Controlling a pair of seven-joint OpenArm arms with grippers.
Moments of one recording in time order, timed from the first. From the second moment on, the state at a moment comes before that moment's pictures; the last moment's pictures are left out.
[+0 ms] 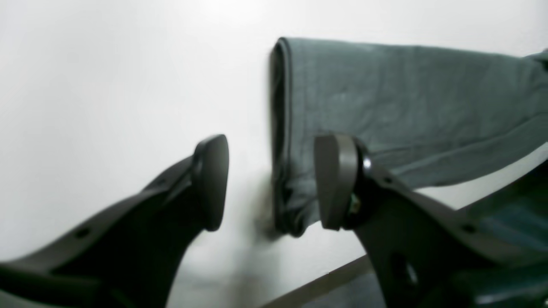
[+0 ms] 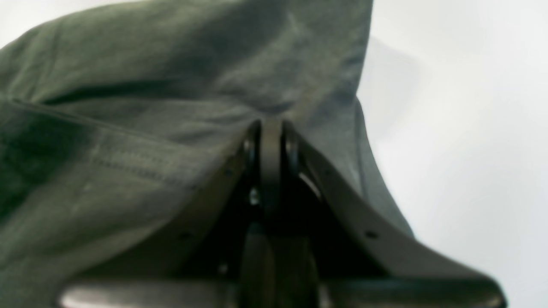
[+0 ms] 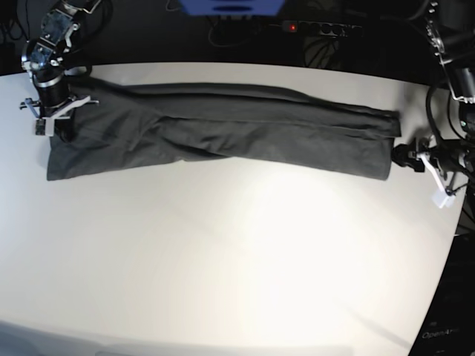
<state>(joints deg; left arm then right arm) -10.5 -30.6 -20.4 58.4 -50.1 -39.1 79.9 -14.5 2.7 43.8 75.2 -14.2 39.3 0.4</state>
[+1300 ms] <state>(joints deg) -21.3 -30.0 -12.6 37.9 -47.8 -40.0 79.7 -13.7 2.9 43.8 73.3 -14.2 39.3 1.6</state>
